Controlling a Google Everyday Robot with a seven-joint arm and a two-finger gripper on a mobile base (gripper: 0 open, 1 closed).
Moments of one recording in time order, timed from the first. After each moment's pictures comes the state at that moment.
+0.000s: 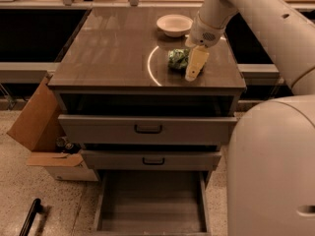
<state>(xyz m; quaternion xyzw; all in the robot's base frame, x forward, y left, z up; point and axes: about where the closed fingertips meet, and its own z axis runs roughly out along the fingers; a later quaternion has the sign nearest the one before) 0.707 -0.118 0.854 -0.67 0.72 0.04 0.17</state>
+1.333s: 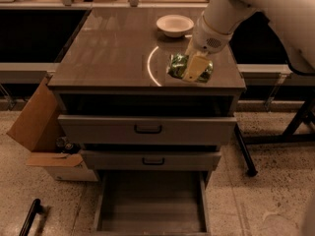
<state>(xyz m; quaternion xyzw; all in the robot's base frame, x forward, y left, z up) 0.637 -0.101 0.881 -0.66 0.72 0.04 0.20</state>
